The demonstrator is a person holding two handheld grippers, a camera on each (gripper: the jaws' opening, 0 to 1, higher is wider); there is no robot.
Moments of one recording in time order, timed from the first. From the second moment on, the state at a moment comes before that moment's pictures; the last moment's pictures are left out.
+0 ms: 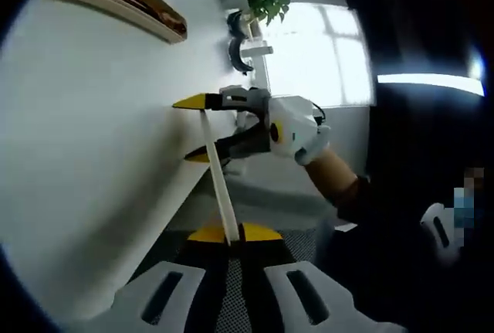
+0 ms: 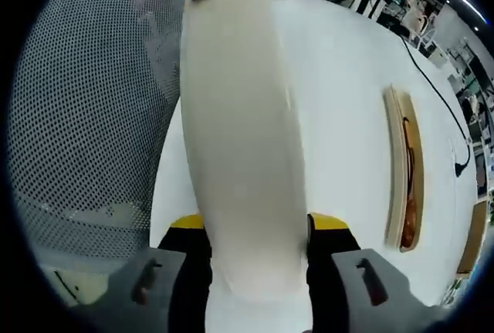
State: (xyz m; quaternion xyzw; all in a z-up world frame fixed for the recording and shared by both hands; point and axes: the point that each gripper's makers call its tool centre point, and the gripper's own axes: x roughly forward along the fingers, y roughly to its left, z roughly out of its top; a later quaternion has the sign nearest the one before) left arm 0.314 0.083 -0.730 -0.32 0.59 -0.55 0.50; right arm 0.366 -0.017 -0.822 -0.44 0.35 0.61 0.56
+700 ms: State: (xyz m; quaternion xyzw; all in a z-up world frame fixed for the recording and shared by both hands) left arm 0.344 0.086 -0.716 -0.38 0.55 -0.52 0.52; right arm 0.369 -0.009 -0.795 -0.43 0.33 0.60 0.59
